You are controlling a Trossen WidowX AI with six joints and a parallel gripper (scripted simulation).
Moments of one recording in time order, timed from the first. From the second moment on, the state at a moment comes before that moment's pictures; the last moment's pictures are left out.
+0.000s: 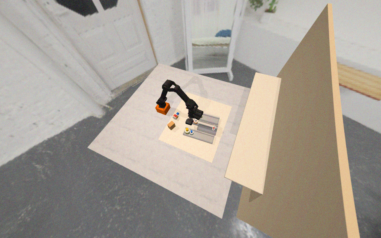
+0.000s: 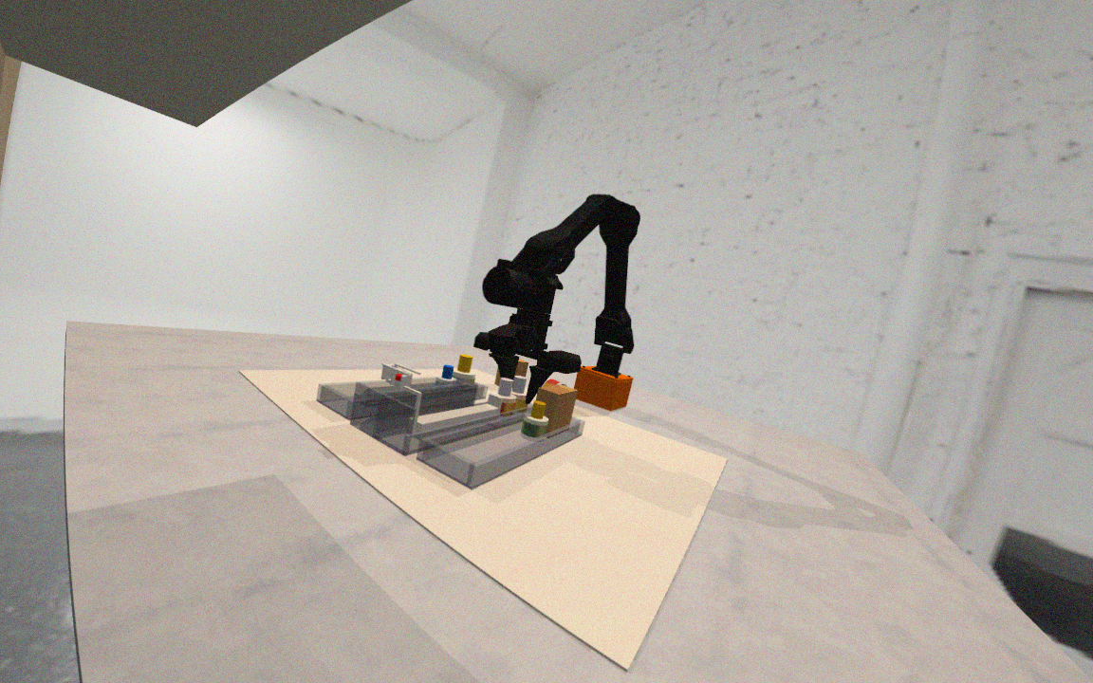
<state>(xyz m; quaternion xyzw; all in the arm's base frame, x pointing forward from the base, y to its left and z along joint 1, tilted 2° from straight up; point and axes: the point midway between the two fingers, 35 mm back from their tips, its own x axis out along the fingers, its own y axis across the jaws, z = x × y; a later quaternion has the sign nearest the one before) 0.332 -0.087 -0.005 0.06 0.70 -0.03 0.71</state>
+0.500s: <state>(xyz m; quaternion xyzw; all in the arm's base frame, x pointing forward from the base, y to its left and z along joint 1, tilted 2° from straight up) 0.332 -0.086 -0.006 0.05 0.70 -0.03 0.71</state>
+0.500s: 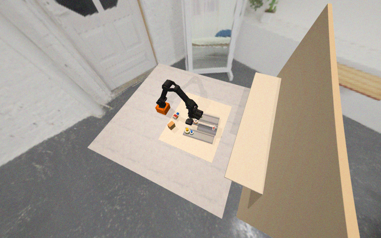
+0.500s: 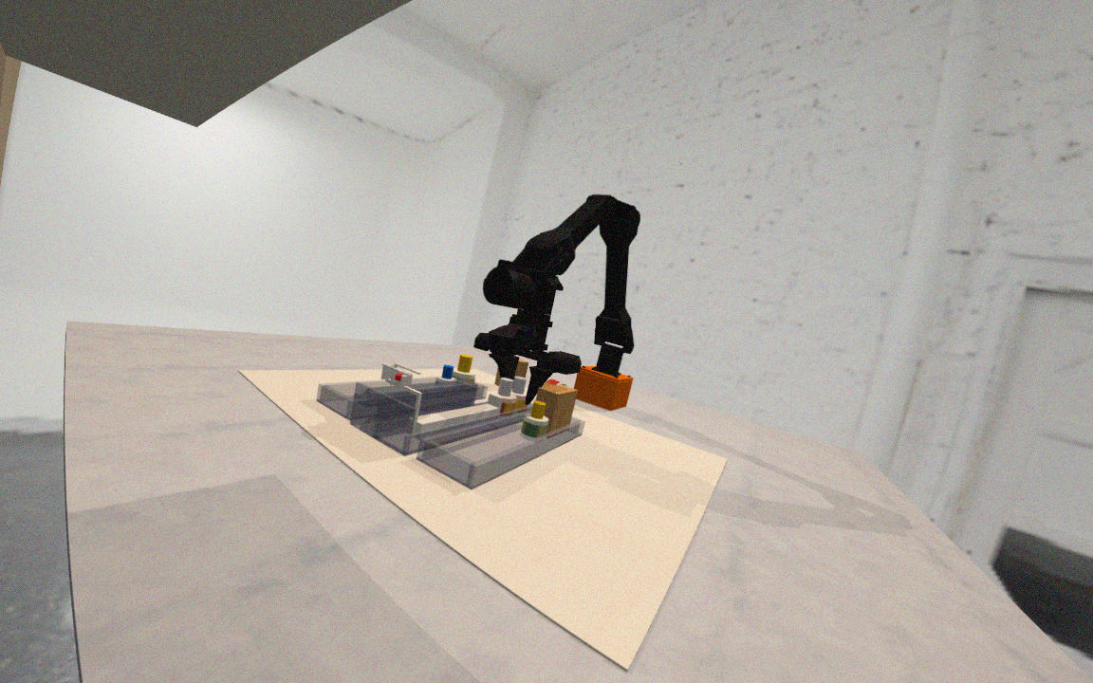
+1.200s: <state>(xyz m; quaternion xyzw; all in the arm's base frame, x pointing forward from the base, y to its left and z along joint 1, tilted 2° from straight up) 0.329 -0.086 -0.006 0.05 0.70 -0.04 0.71</state>
